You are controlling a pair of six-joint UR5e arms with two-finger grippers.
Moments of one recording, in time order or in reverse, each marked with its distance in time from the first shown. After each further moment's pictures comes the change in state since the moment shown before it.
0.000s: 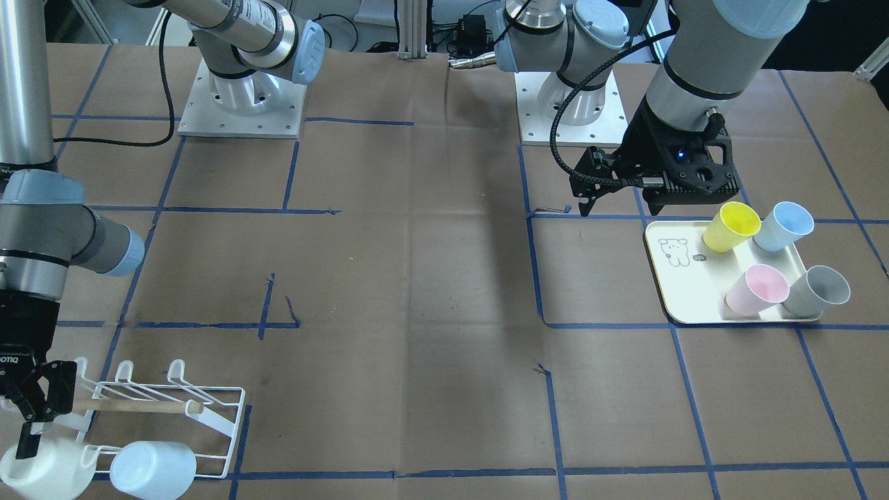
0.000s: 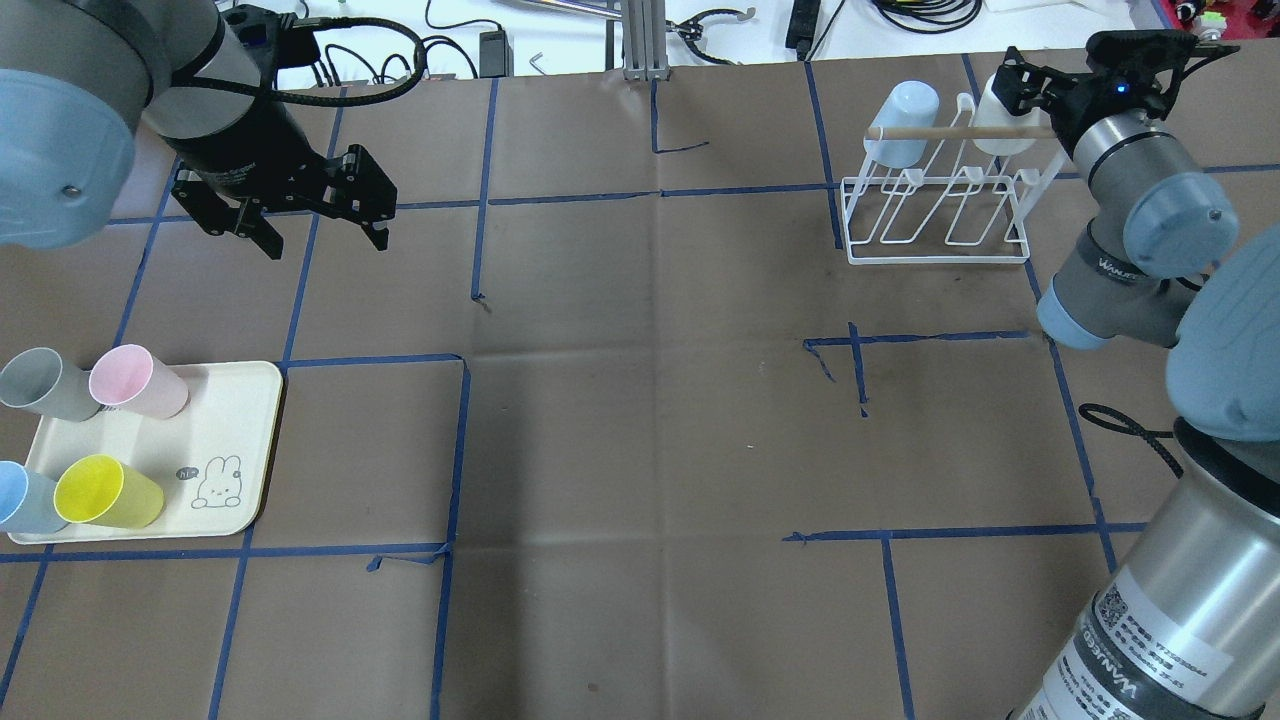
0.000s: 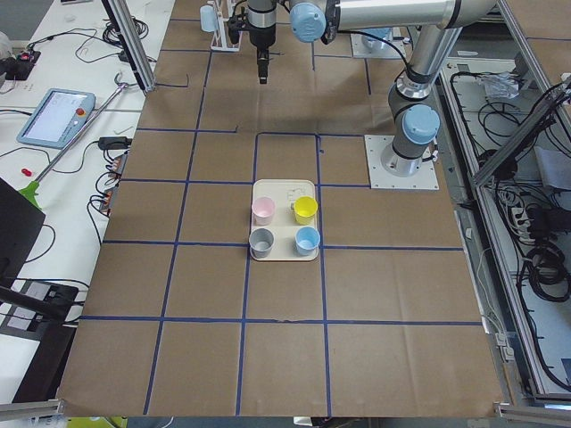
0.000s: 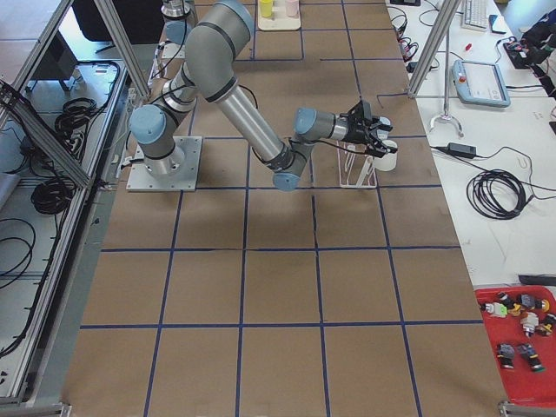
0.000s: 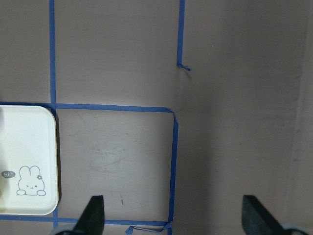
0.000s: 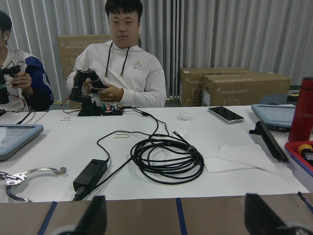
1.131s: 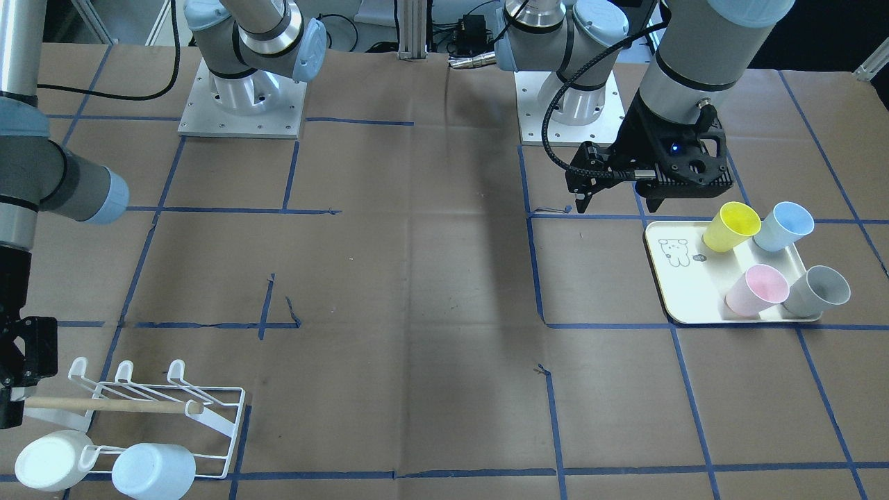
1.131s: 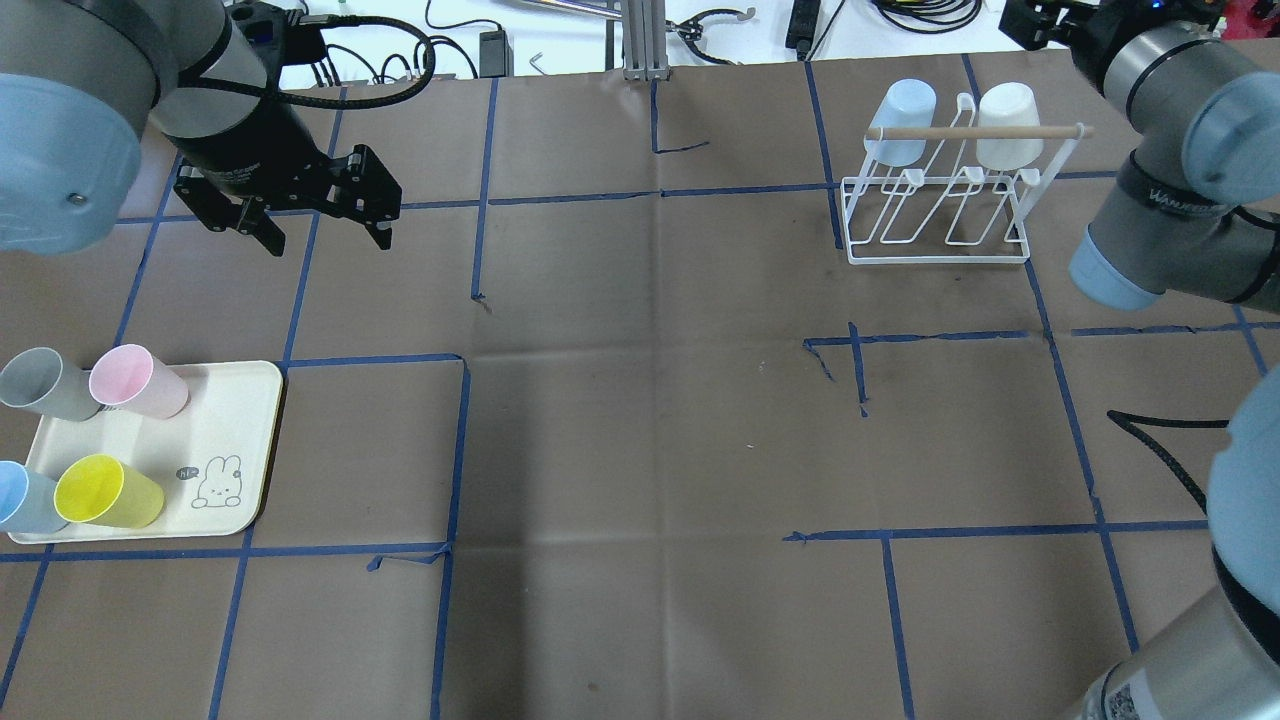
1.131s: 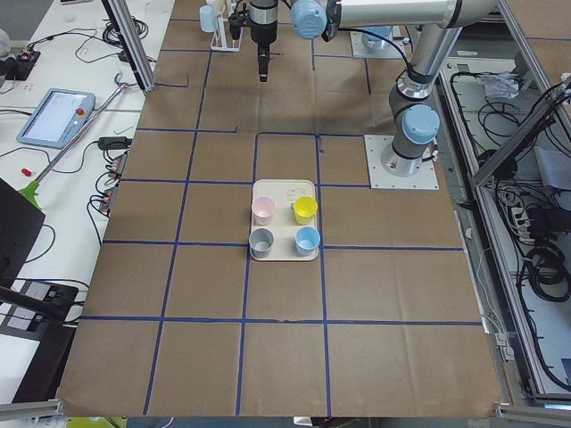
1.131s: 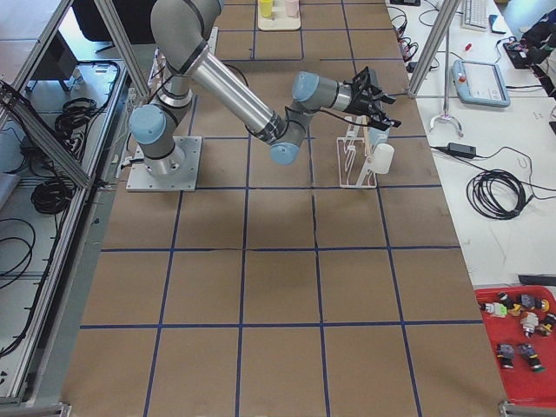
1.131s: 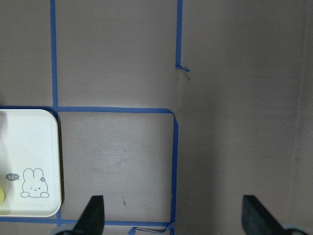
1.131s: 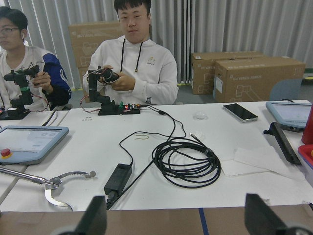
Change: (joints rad) left arm -0.016 0.012 -0.002 0.009 0.014 0.001; right arm 0.055 -0.261 -0.006 0.393 -0.008 -0.004
